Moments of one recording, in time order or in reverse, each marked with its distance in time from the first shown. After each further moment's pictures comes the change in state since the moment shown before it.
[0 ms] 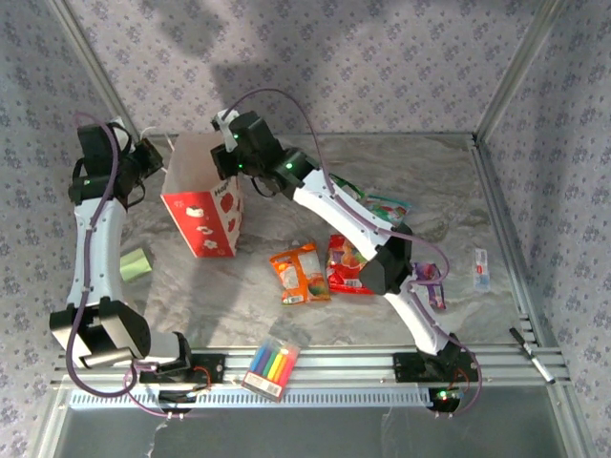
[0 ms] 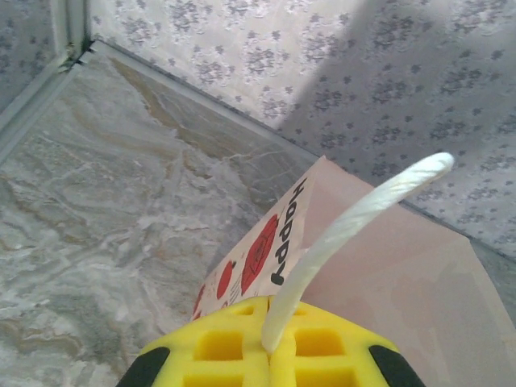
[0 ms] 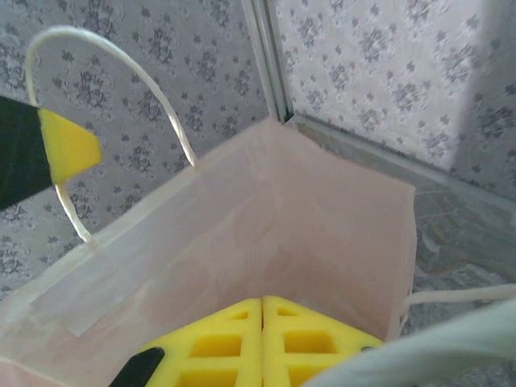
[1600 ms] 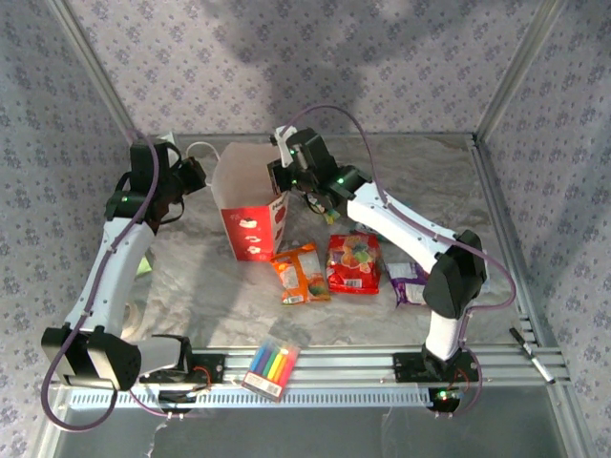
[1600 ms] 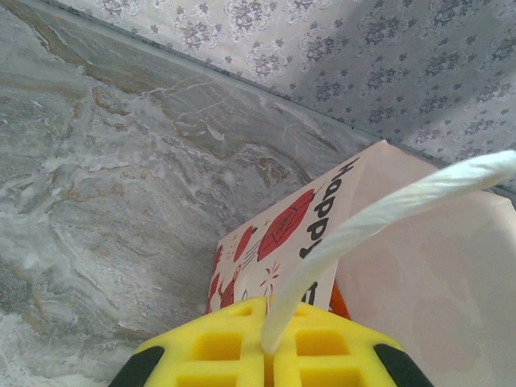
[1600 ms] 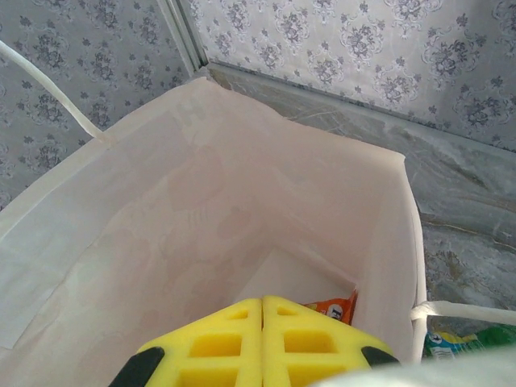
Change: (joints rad) left arm -0.298 -0.124 -0.159 0.018 -0.151 -0.056; right arm -0.105 -0.503 -0.851 0.241 0.023 0.004
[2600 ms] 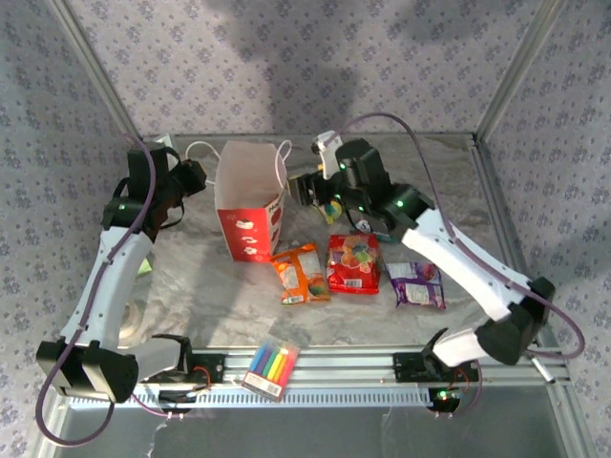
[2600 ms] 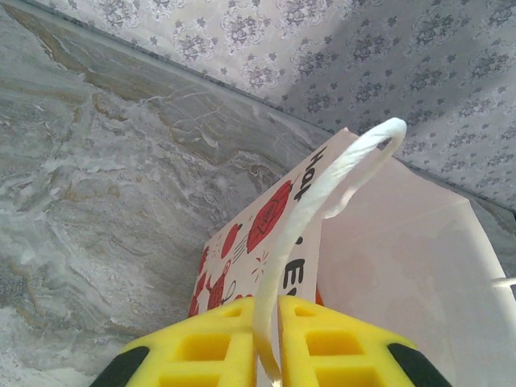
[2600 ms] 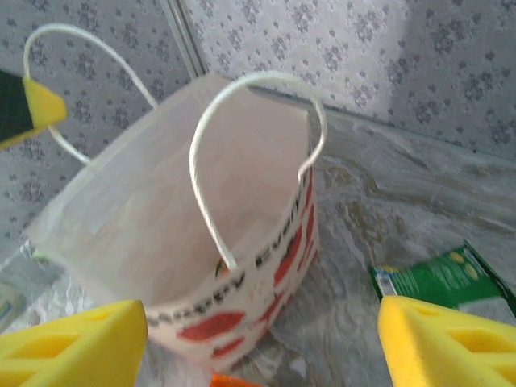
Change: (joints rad) left arm -0.031 -0.059 -0.016 -0.003 -0.031 -0.041; right arm -0.019 -0.422 -0.270 -0.111 -0.007 -0.016
